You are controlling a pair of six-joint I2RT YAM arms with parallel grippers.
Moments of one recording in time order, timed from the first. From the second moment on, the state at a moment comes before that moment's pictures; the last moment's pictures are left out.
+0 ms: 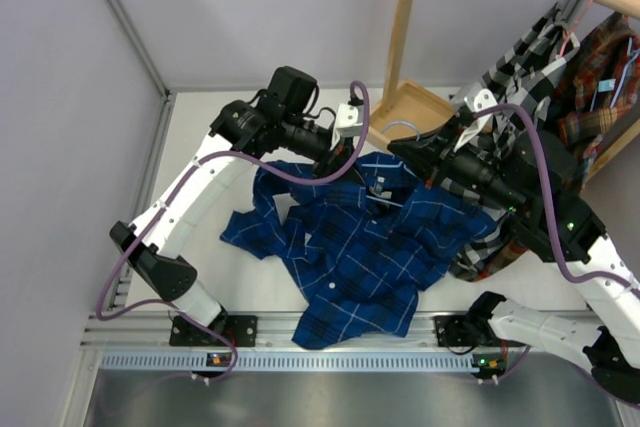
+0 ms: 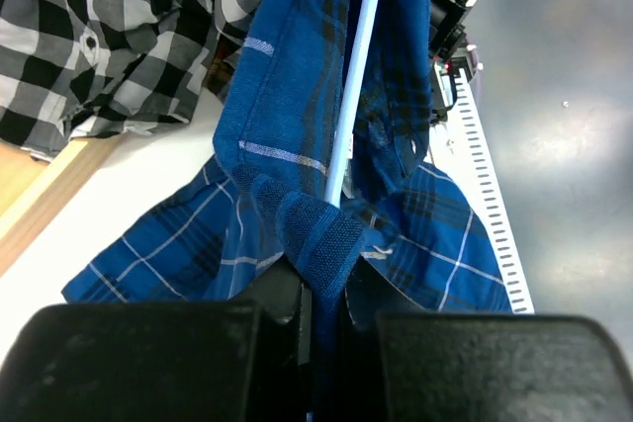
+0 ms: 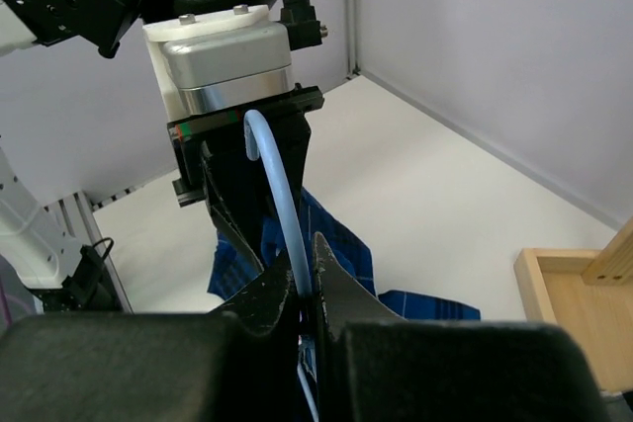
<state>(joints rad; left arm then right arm) -0.69 1.61 1.90 -1.00 0.94 0.51 0.76 0.89 1.33 -0.39 -0.18 0.07</state>
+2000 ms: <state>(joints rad) -0.68 1.48 1.98 -0.94 0.82 0.36 0.76 0.65 1.28 -0.72 -0.29 -0.16</state>
